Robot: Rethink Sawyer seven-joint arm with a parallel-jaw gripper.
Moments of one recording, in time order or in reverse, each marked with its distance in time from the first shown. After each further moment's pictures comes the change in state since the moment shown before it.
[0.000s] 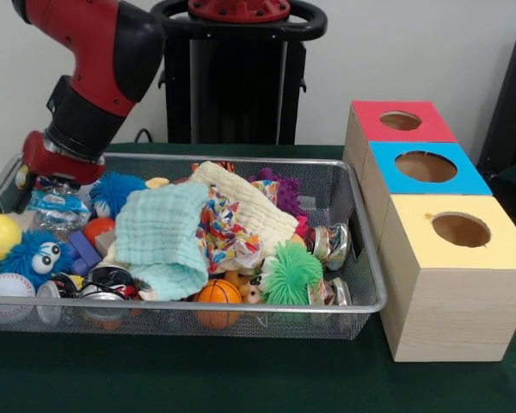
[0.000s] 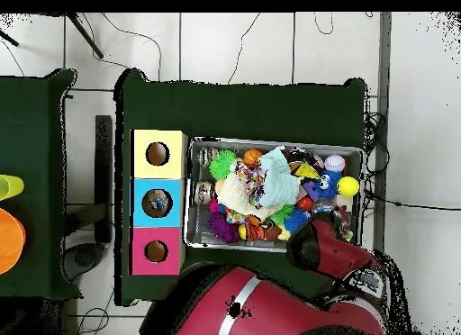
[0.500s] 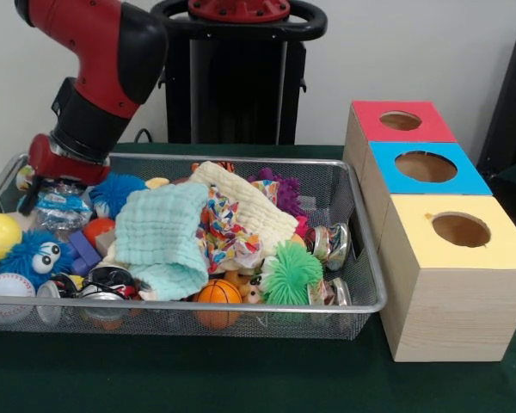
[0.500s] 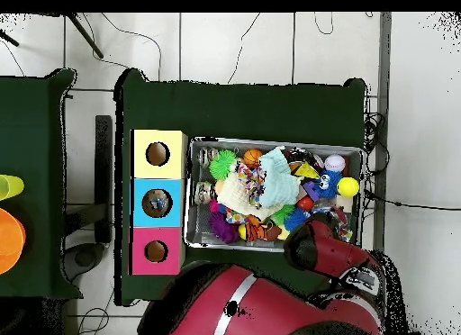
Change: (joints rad) arm 0.012 0.014 0.001 -0.001 -0.003 0.013 0.000
